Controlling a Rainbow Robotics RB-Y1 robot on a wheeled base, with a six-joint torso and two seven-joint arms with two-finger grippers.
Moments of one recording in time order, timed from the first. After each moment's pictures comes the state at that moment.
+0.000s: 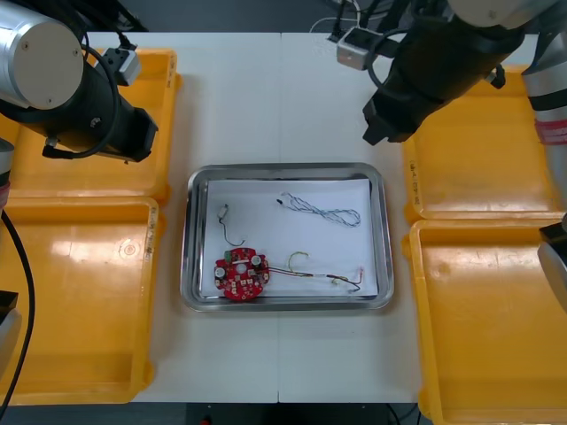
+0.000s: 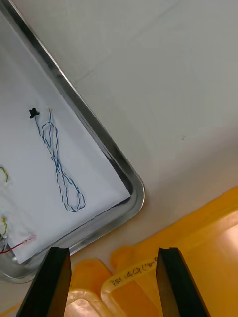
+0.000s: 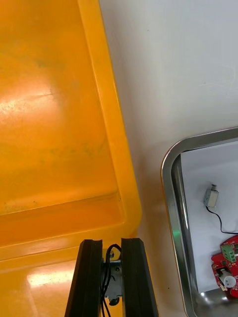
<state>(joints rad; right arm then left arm) -1.00 -0.48 0.19 -1.63 -0.77 1.92 1.86 -0.71 0.51 -0.04 -1.88 0.51 1.91 -1.36</state>
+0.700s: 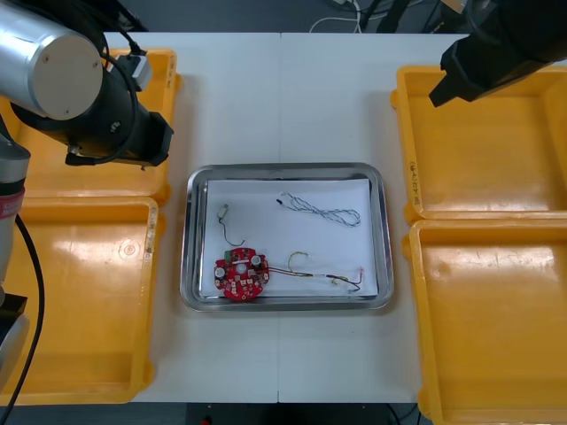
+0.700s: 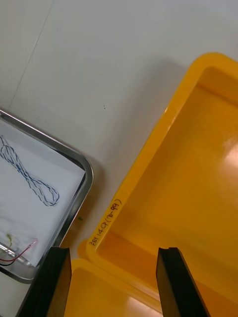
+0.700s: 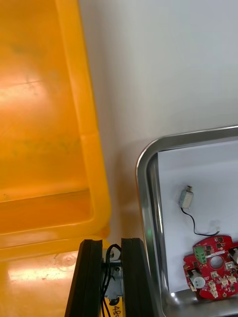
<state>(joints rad) -0.97 -0.66 0.04 -1.63 -0.90 1.92 1.56 -0.70 0.49 -0.09 -1.90 0.52 1.91 -1.23</state>
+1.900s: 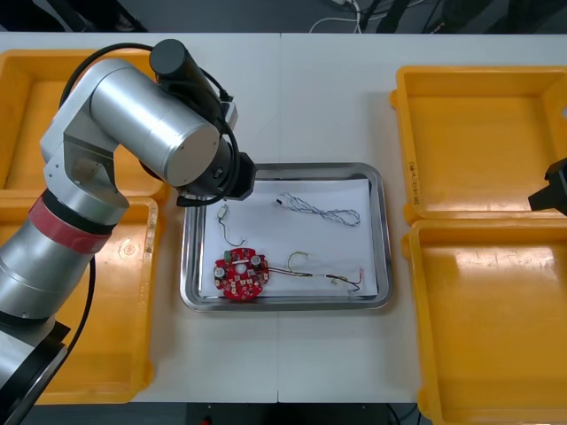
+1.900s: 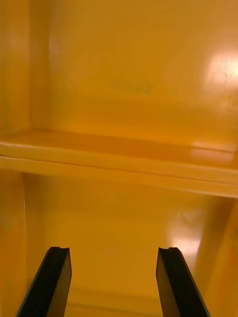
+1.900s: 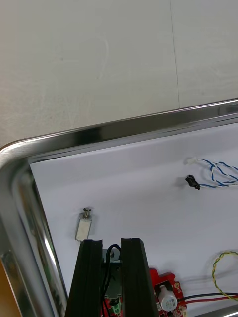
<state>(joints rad) -0.35 -0.84 -0.23 -2.06 -0.96 1.92 1.32 -0.70 0.40 -0.40 -1.77 0.49 1.65 -1.03</state>
